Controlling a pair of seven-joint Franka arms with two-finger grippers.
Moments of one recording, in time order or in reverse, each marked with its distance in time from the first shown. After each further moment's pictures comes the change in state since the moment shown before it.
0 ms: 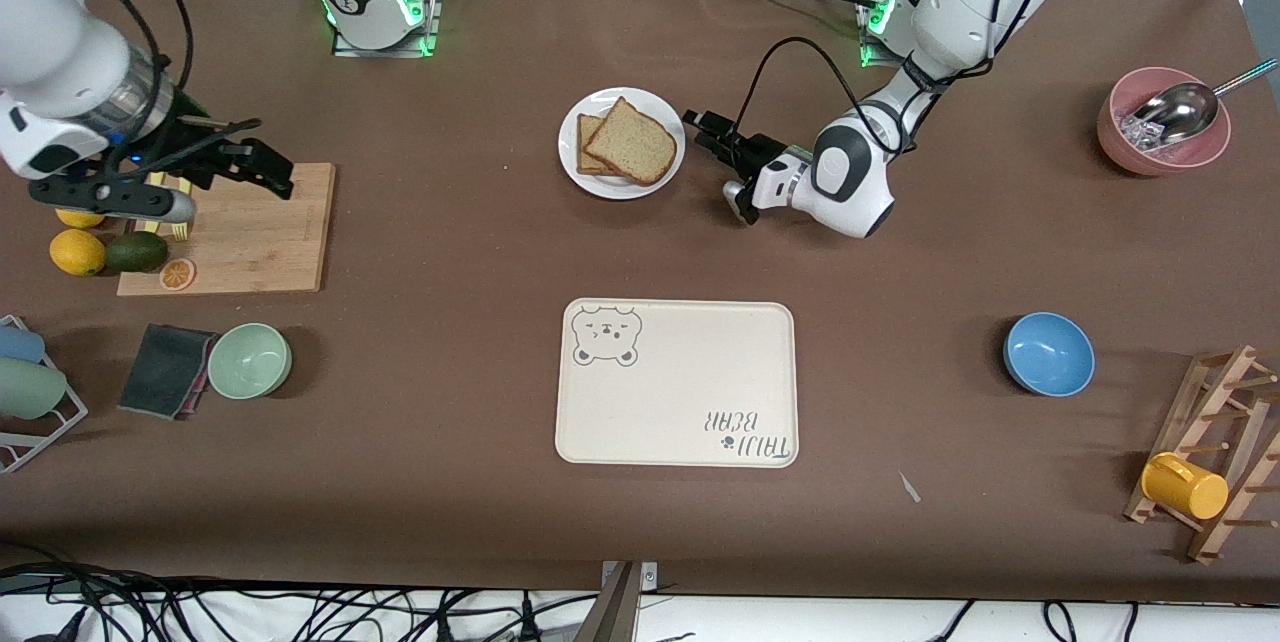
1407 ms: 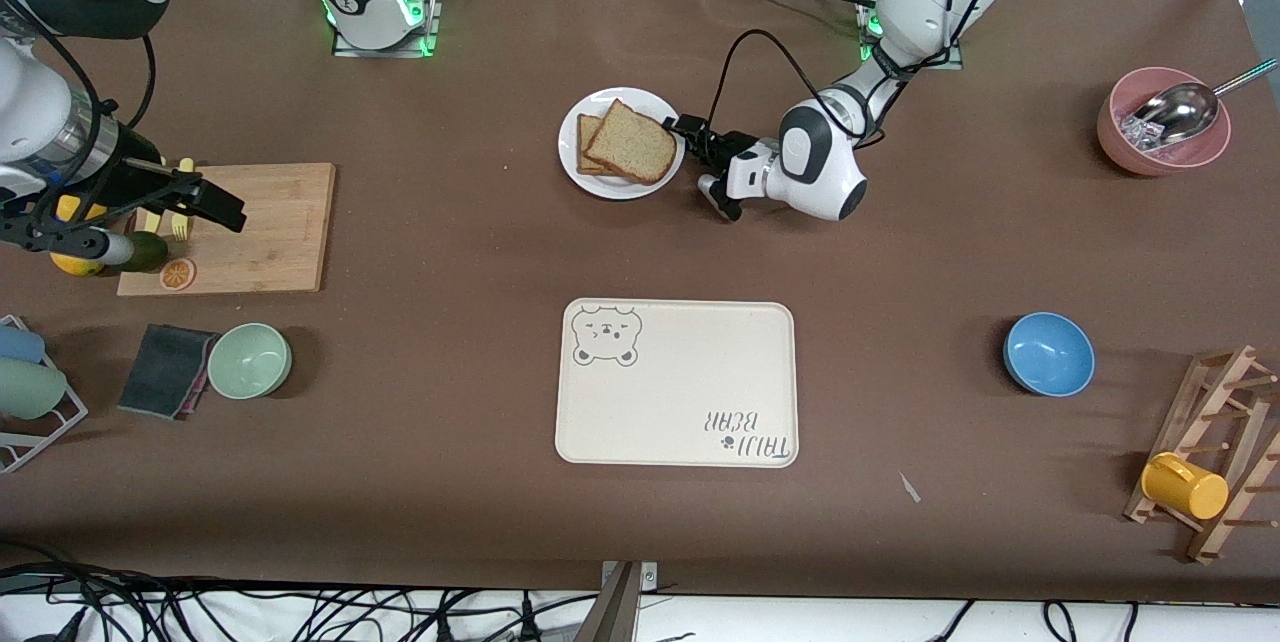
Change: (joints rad) left arm -0.113 0.010 -0.009 -0.002 -0.061 0.185 -0.001; right arm -0.024 0.064 -0.042 0.043 -0.030 0.009 0.002
